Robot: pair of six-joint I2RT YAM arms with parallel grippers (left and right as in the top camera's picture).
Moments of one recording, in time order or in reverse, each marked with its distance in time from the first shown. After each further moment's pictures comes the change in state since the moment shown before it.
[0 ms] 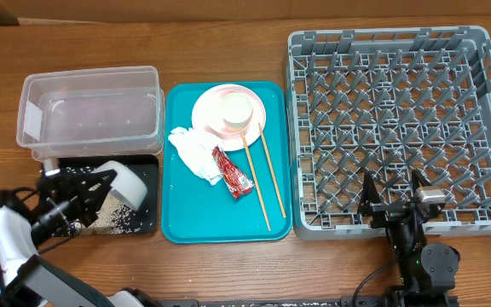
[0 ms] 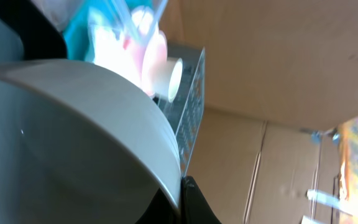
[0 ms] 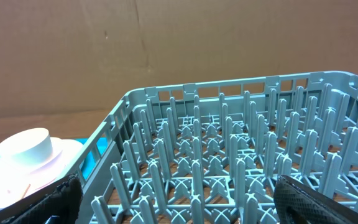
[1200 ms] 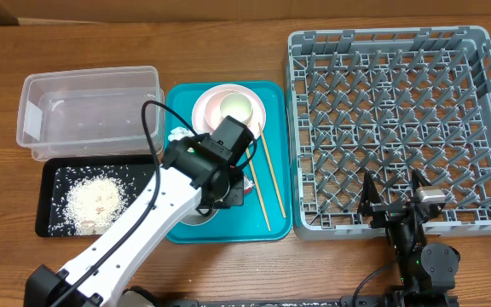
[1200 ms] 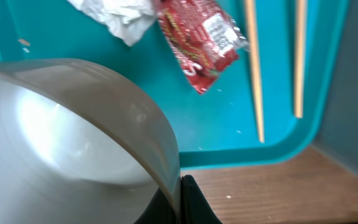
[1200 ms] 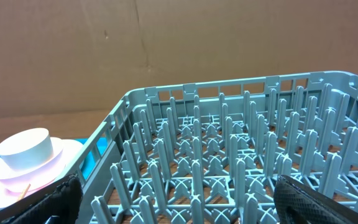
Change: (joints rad) left arm -1.448 0.010 0.314 -0.002 -1.274 -0.671; right arm 0.000 0.000 0.000 0.000 0.000 0.001
